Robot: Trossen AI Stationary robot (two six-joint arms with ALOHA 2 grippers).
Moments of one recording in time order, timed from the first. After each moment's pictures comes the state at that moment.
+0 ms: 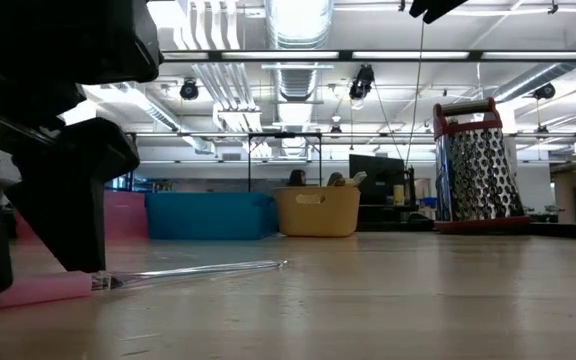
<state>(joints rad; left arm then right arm) -0.65 1.91 1.03 -0.25 -0.19 -0.70 0.45 1.44 1.46 -1.33 0.94 1.05</state>
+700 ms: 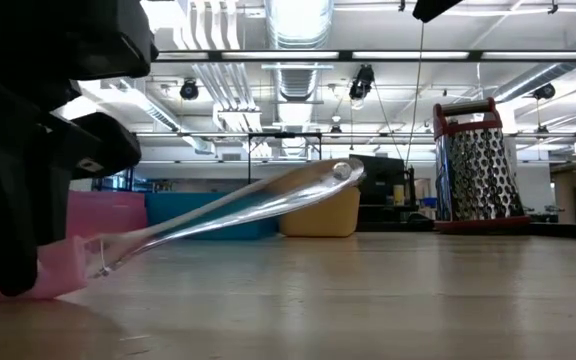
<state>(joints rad) -0.65 1.94 1.03 -0.30 -0.18 -0.62 0.45 1.44 1.46 -1.33 0.93 1.04</state>
